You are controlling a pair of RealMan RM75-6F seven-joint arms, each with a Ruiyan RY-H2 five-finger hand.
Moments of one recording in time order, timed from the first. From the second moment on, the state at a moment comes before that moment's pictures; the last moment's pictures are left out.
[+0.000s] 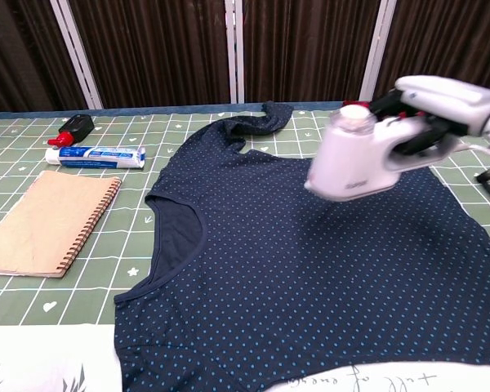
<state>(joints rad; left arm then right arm) -0.12 -1.07 -0.09 -1.66 1.35 1.40 0.05 0.76 -1.64 0.05 -0.82 -1.63 1.18 0.51</state>
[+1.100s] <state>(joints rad) -0.13 -1.08 -0.09 -1.65 1.33 1.39 0.07 0.77 -1.87 -0.11 -0.60 -1.83 1.31 0.49</state>
